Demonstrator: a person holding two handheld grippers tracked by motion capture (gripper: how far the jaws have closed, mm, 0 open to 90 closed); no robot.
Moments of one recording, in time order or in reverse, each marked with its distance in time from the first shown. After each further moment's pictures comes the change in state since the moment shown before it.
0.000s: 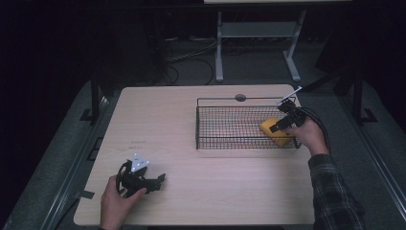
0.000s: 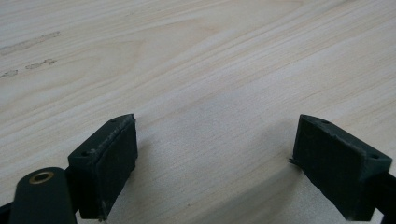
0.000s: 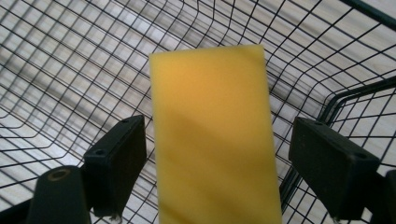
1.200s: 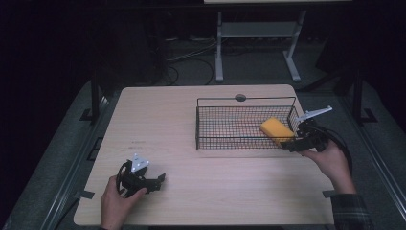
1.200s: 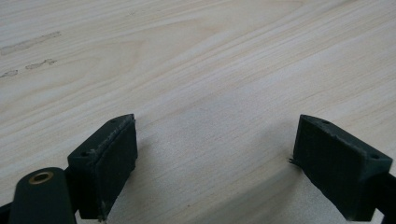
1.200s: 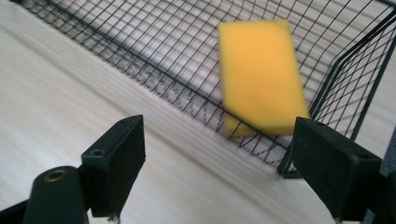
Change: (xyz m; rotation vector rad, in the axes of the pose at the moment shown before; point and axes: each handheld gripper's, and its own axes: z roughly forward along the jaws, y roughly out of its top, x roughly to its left) left arm 0.000 0.000 0.000 -0.001 0.001 -0.002; right arm 0.037 -0.085 -0.069 -0.207 0.038 -0.024
